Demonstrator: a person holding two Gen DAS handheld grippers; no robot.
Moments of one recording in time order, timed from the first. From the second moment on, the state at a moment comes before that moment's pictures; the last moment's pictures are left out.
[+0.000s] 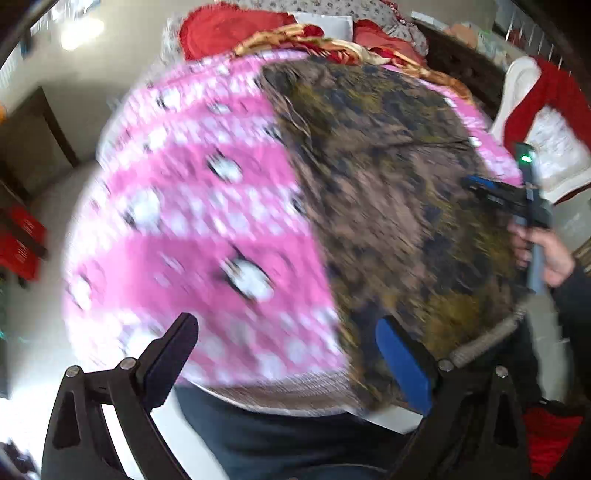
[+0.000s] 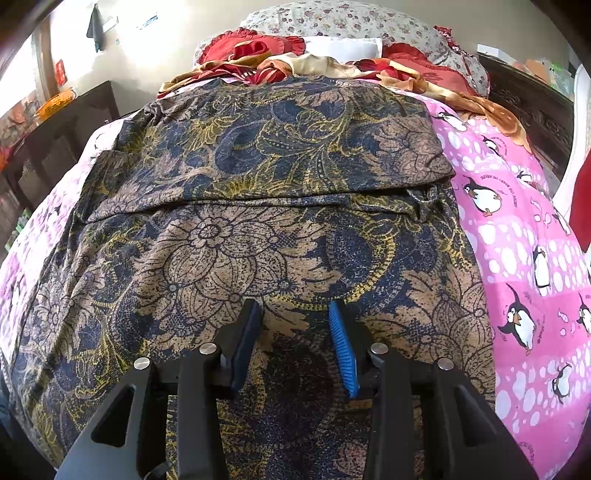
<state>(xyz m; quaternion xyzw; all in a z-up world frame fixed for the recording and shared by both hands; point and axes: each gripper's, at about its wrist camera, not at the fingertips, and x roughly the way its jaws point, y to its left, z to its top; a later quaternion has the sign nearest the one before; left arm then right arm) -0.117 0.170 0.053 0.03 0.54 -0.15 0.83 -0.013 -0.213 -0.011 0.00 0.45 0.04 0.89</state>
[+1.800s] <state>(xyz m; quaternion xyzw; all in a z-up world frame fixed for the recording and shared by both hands) -0.170 0.144 -0.006 -0.07 0.54 -0.23 0.81 -0.203 -0.377 -0.023 0.20 0.44 0.26 0.84</state>
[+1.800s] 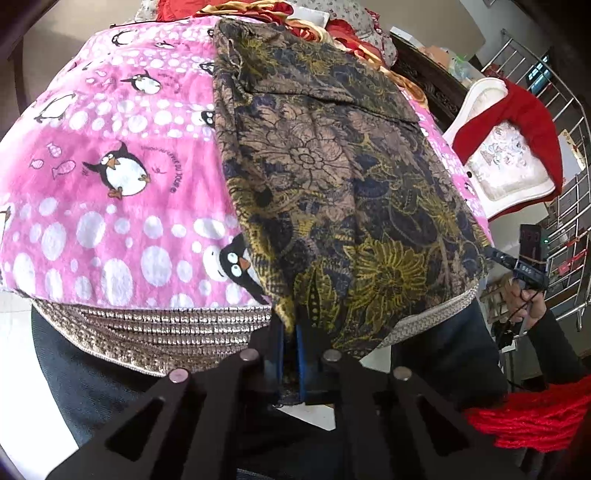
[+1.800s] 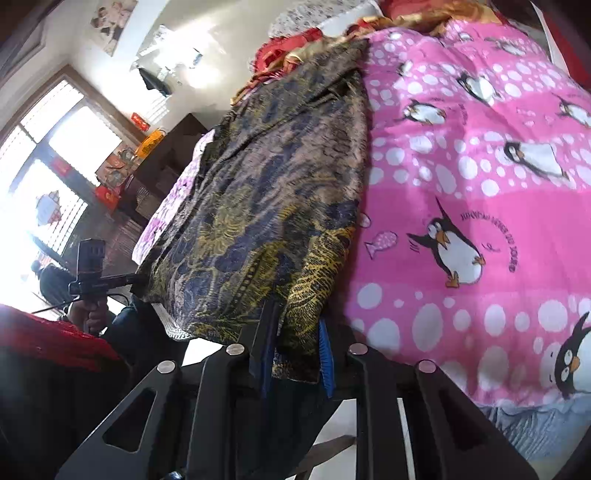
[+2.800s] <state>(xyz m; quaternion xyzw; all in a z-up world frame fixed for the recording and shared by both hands) -0.146 0.229 0.132 -0.17 0.34 -0.29 0.88 -0.217 -0.358 0.143 0.12 0.27 0.29 0.91</state>
